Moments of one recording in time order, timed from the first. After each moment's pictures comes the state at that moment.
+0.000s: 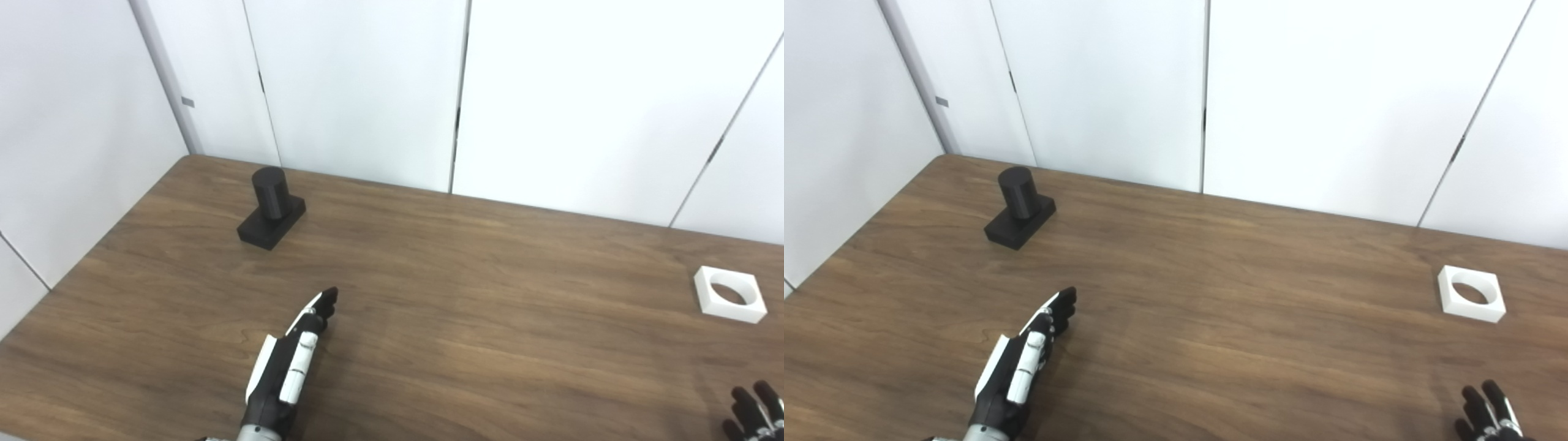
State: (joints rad) left arm 0.33 0.12 -0.04 -0.32 -0.04 -0.01 0.07; right arm 0.39 -0.14 -0.15 -0.37 0.27 0.03 0.05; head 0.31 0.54
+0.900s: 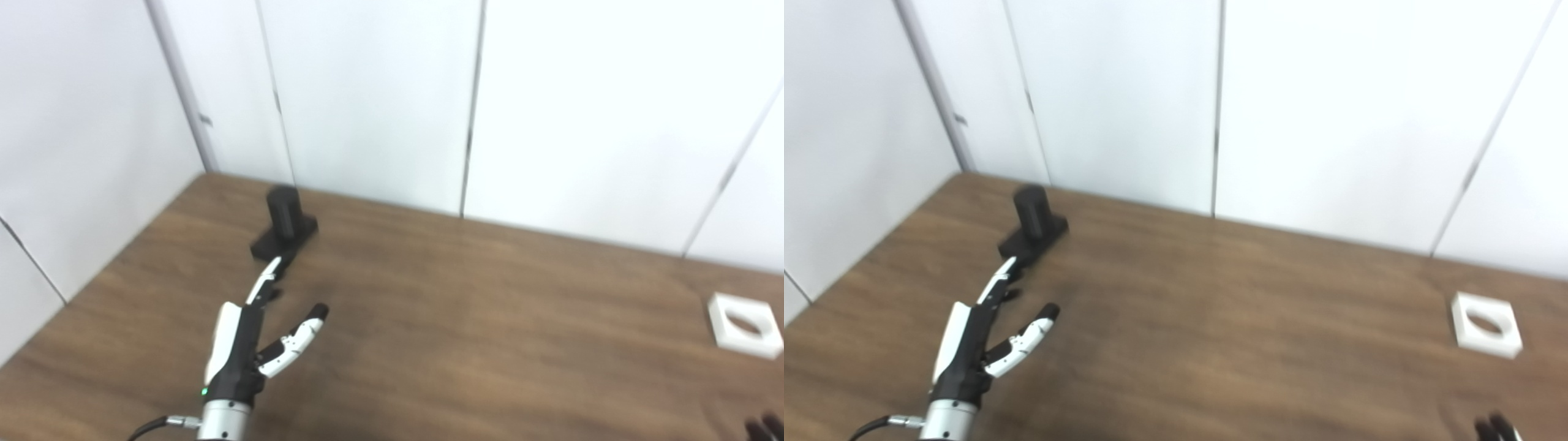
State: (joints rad) left arm 0.17 0.14 0.13 -0.43 0.38 0.12 0.18; right arm 0.39 -0.14 -0.16 -0.36 0.27 0.03 0.05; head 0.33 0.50
